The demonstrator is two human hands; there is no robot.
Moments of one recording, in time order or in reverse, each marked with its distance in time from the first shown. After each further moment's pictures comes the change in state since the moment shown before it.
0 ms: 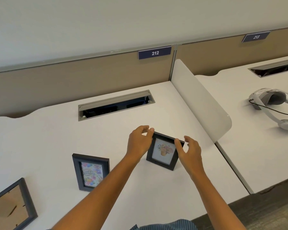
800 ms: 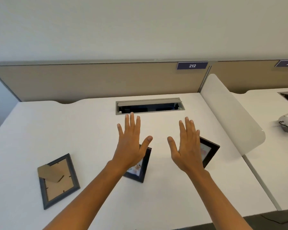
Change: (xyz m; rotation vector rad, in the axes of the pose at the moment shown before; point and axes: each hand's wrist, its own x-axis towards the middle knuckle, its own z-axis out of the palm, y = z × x) left_hand -0.066 -0.078 -0.180 0.731 0.168 0.403; right_hand -0.082 -0.112 0.091 -0.437 0.060 -0.679
